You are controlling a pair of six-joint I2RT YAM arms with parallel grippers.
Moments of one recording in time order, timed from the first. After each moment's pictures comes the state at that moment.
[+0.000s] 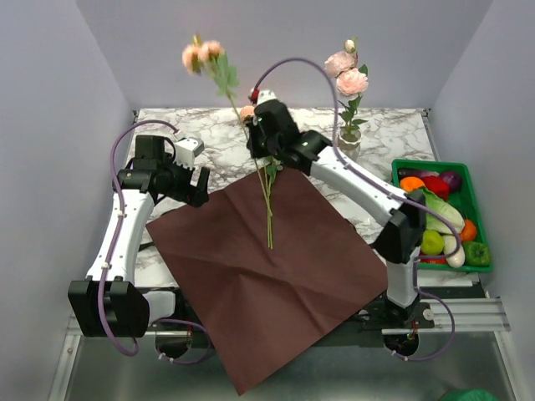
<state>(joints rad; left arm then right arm) -0.01 1.23 1.15 -0.84 0.40 0.31 0.83 2.02 1.98 -0.56 0.20 0.34</state>
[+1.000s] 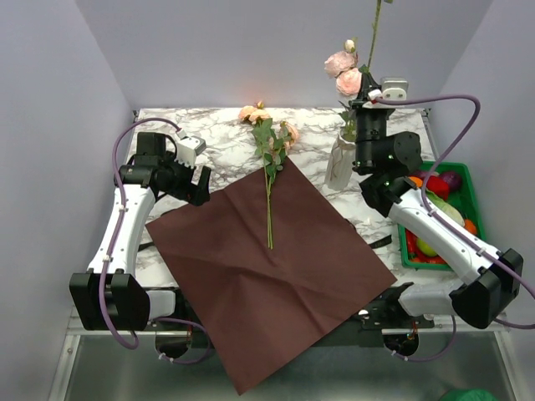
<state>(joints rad) -0.01 1.27 1.19 -0.86 0.43 0.33 0.64 1.30 1.23 0.71 0.55 -0.43</state>
